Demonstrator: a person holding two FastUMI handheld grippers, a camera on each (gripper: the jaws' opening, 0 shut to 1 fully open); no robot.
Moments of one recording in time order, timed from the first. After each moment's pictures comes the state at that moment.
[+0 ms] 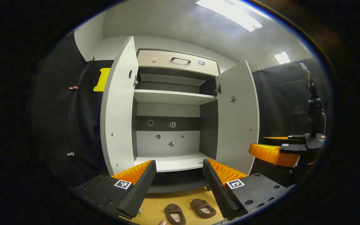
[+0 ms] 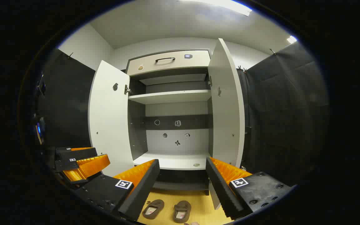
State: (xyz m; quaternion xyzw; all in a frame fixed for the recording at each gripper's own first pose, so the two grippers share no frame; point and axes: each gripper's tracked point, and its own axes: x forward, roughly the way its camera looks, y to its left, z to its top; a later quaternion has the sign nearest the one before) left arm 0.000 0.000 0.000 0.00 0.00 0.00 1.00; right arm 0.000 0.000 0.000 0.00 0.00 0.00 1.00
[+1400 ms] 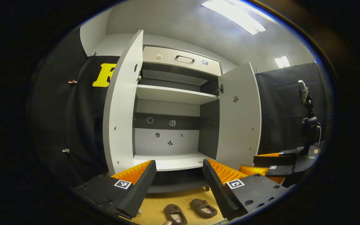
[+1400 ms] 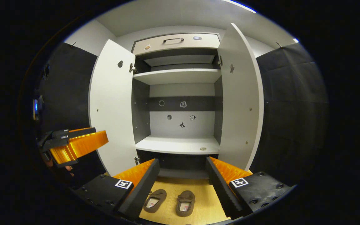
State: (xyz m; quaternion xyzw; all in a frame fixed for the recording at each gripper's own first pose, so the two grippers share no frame) left arm 0.009 0.027 -0.019 -0.02 0.00 -0.02 1.00; right arm 0.013 0.034 -0.094 -0.02 0.09 0.02 1.00
